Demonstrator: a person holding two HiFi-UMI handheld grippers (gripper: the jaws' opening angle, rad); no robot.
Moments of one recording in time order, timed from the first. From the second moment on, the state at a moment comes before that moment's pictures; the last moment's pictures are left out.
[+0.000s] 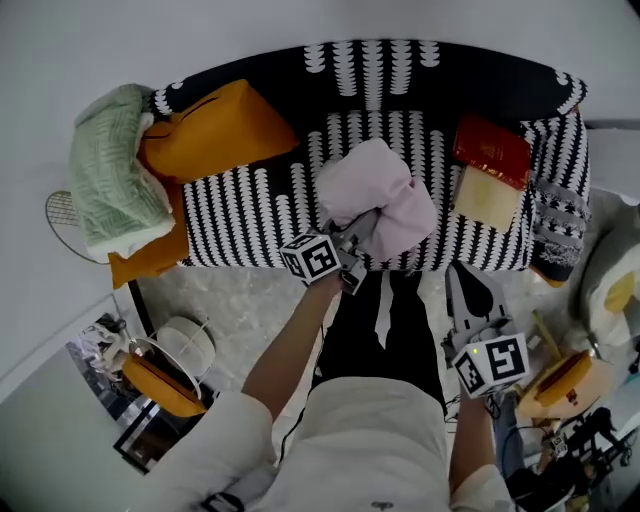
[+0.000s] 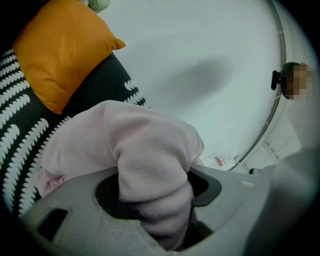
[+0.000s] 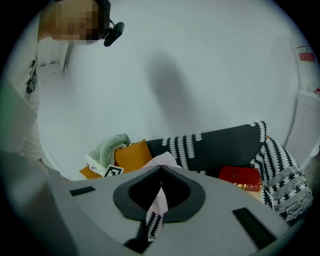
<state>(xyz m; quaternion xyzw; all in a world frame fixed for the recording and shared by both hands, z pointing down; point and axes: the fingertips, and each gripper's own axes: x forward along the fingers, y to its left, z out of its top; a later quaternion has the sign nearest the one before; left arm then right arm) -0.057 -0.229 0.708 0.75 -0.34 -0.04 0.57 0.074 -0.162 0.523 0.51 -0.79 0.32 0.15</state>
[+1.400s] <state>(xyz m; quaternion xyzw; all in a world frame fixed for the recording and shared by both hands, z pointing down) -0.083 -0.233 0.939 0.67 -0.41 0.11 0.61 0.037 -0.154 0.650 0.50 -0.75 0.38 0.17</state>
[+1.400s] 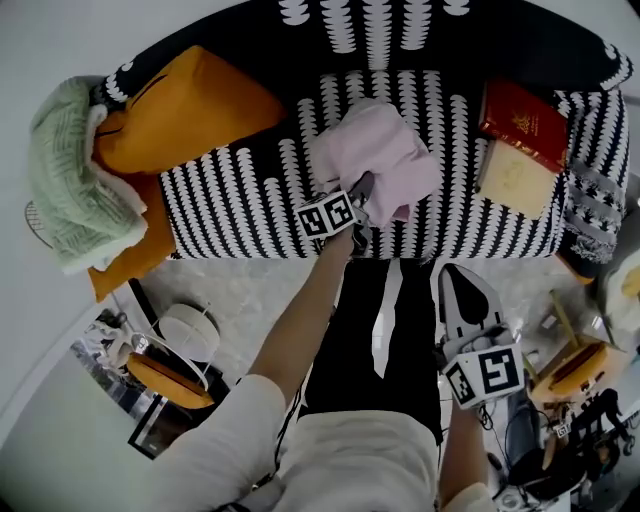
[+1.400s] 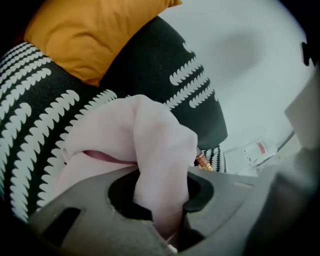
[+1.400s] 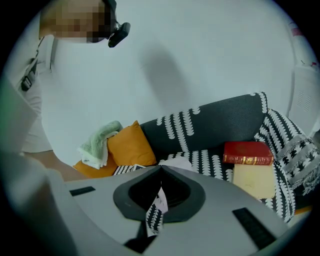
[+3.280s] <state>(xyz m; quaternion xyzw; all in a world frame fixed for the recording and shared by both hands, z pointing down) -0.079 -0.158 0.707 0.70 -0.45 0.12 0.54 0.054 -0.117 0.490 0.45 -0.83 0.30 0.15</state>
